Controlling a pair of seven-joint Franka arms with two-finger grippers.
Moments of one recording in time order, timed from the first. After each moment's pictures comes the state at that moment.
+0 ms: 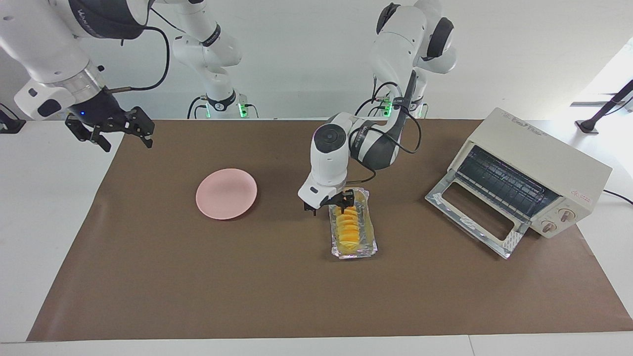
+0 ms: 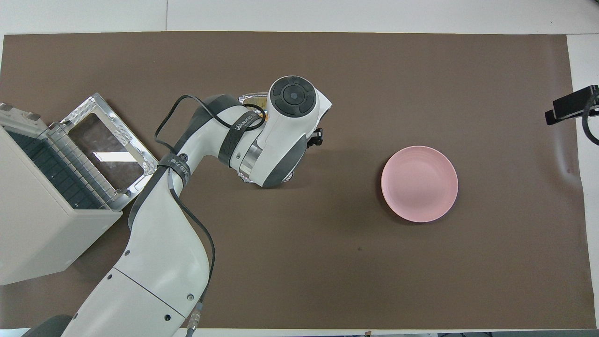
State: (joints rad) left arm -0.66 0.64 -0.01 -1.37 0.03 1.98 -0.64; right arm -0.08 0.15 -0.02 -1.32 0.03 1.43 -0.15
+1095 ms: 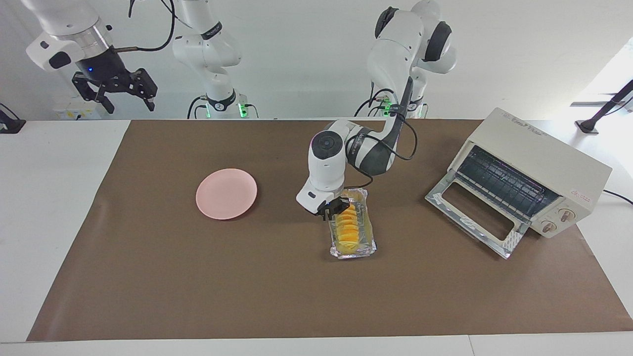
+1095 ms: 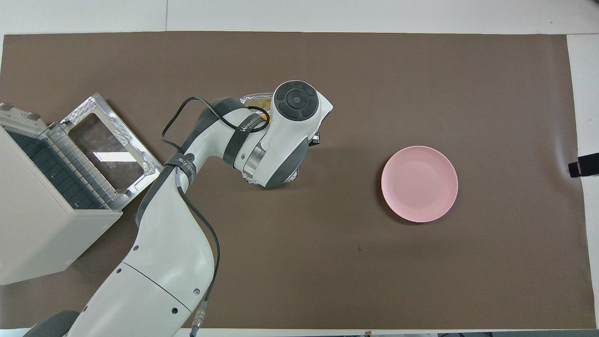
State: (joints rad) left arm -0.66 0.66 -0.01 -1.38 0.04 2.01 -0.65; right arm -0.08 -0.12 -0.02 -1.60 0.00 1.44 -0.15
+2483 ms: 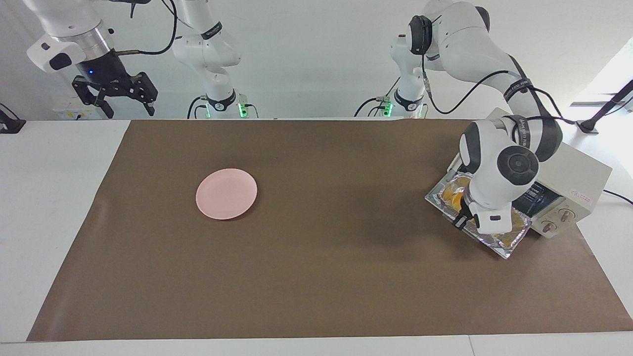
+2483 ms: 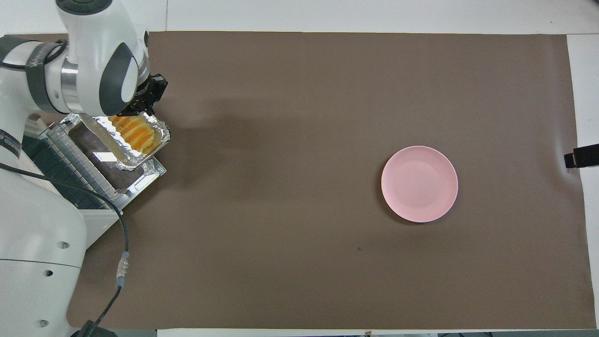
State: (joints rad) left arm -0.42 0.57 0.37 -1.29 -0.05 1.62 -0.73; right arm -0.08 -0.11 -0.01 -1.61 0.00 1.50 -0.15
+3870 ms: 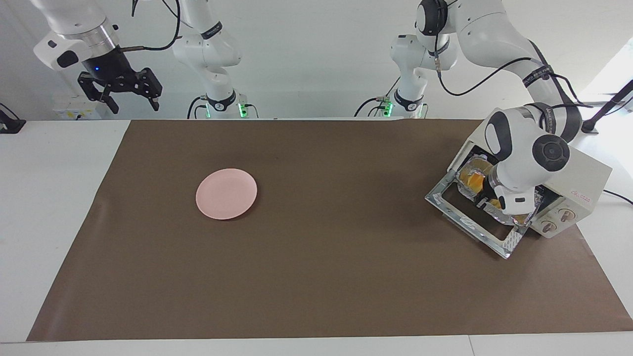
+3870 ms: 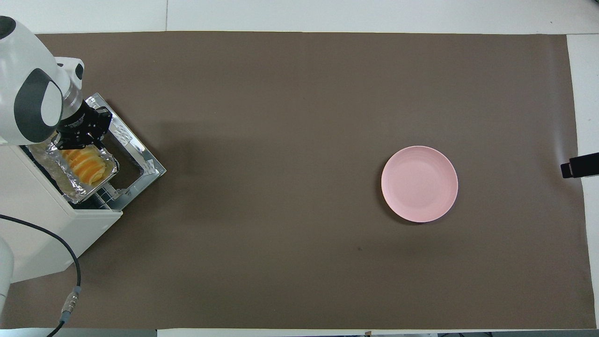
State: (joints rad) left arm -0.39 0.41 0.42 -1.58 -0.02 1.70 -0.69; right arm -0.08 -0.13 0.00 -1.62 0.00 1.46 -0.15
